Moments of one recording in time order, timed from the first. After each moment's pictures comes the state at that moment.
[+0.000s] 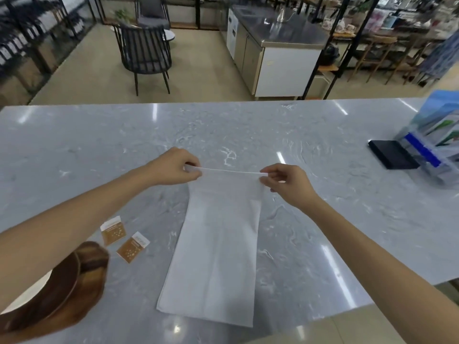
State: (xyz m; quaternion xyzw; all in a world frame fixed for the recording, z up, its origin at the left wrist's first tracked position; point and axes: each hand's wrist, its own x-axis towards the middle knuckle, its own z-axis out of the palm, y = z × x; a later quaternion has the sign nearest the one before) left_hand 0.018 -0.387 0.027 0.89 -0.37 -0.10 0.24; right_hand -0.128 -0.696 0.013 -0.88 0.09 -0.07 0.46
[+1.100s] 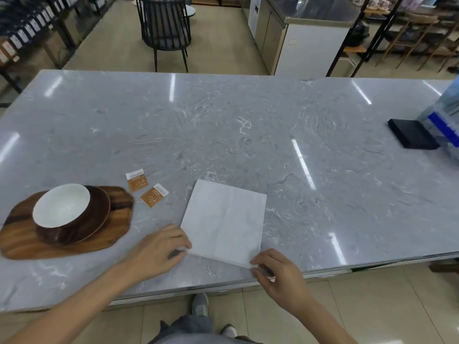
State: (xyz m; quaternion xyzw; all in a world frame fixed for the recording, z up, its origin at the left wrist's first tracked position) left_hand -0.241 -0.274 -0.091 0.89 -0.39 -0.08 0.23; right_hand -0.376 -0.596 -0.120 -0.94 -0.04 -0.01 0.34
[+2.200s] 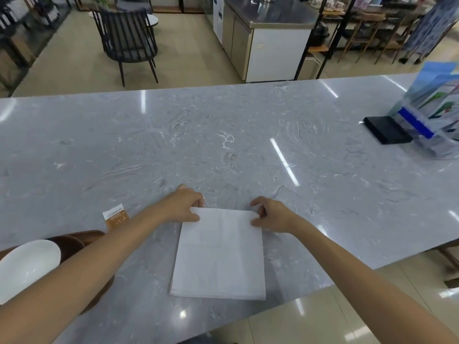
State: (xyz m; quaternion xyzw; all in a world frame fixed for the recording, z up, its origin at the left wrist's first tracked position) left_hand -0.054 -0.374 -0.070 0.89 -0.37 -0.24 0.11; right_hand -0.181 -0.647 -0.075 -0.93 0.11 0.21 0.28
